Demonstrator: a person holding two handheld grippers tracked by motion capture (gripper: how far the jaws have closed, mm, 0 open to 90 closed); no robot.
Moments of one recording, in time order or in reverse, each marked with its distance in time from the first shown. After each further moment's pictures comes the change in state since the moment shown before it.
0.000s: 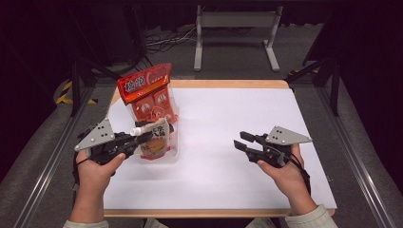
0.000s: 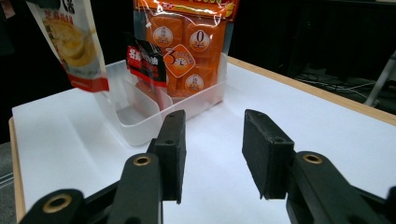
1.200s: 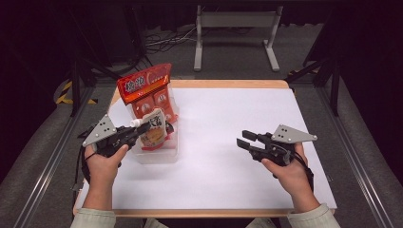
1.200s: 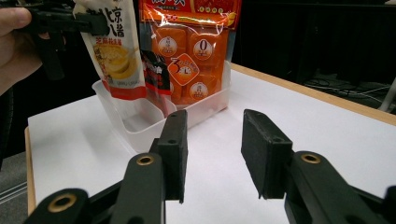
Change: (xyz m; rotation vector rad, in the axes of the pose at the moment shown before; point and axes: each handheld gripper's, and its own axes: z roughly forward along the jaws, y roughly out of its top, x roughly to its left) left arm 0.028 -0.030 0.021 -0.064 0.073 -0.041; right arm -0.011 -0.003 -0.005 -0.041 0.041 0.033
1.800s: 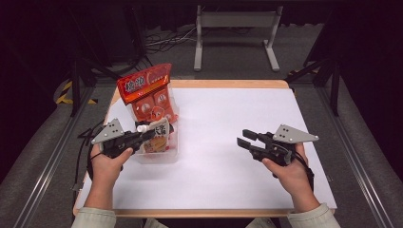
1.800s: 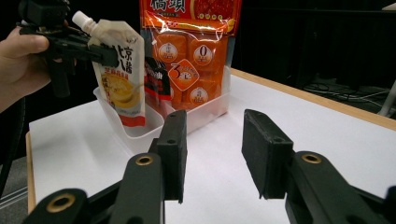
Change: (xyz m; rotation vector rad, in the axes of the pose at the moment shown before) left arm 0.006 -0.019 0.013 0.113 -0.068 -0.036; right arm 0.000 0.001 -0.002 -0.022 0.001 0.004
